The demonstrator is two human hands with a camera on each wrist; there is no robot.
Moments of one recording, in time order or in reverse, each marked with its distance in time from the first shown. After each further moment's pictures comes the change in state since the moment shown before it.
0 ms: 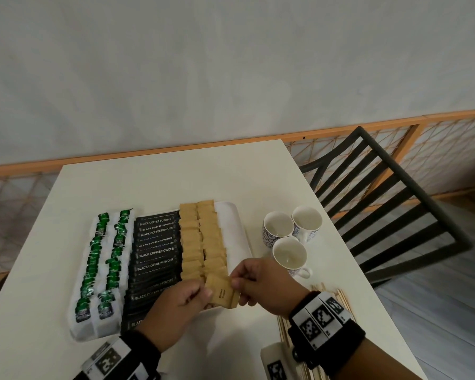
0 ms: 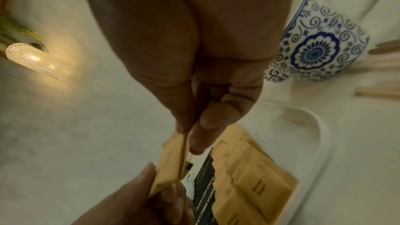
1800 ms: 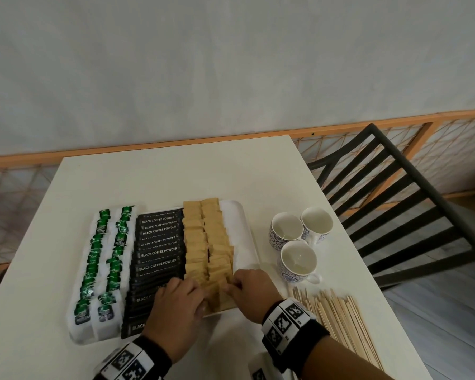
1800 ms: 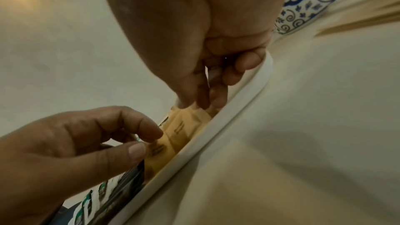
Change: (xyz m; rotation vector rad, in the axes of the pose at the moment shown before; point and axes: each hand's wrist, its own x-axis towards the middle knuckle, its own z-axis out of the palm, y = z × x) left_hand 0.004 -0.039 0.008 0.957 0.145 0.145; right_hand 0.053 0.046 0.037 -0.670 0.079 0.077
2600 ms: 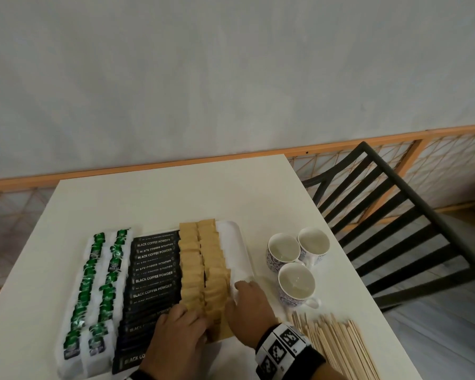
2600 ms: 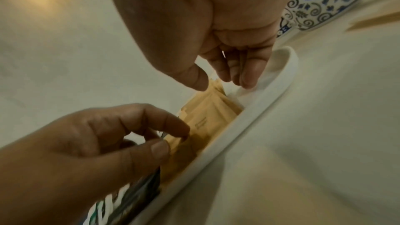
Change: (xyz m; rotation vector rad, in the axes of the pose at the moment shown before) left_hand 0.011 -0.002 0.012 -0.012 0.043 0.153; right_hand 0.001 -0.008 -0.003 0.077 0.179 0.048
